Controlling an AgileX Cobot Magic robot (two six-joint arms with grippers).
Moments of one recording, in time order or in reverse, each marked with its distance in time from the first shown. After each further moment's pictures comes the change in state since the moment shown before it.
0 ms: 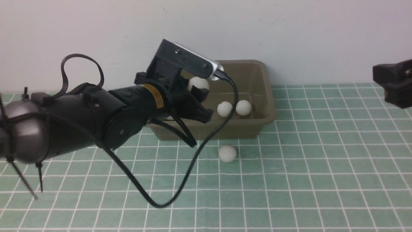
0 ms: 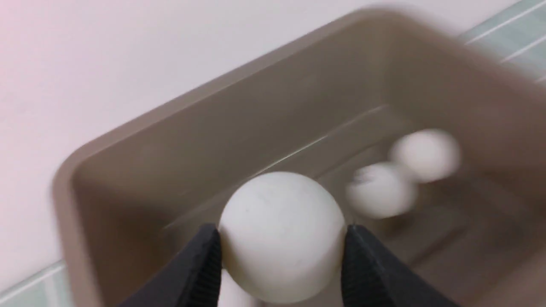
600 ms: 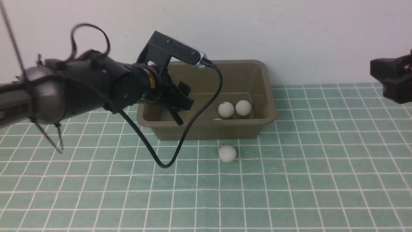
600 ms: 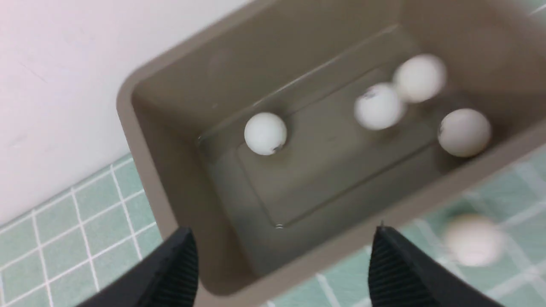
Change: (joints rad) right arm 0.126 0.033 0.000 0.155 -0.048 -0.138; left arm -0.092 -0.231 -0.173 0.049 0.659 -0.072
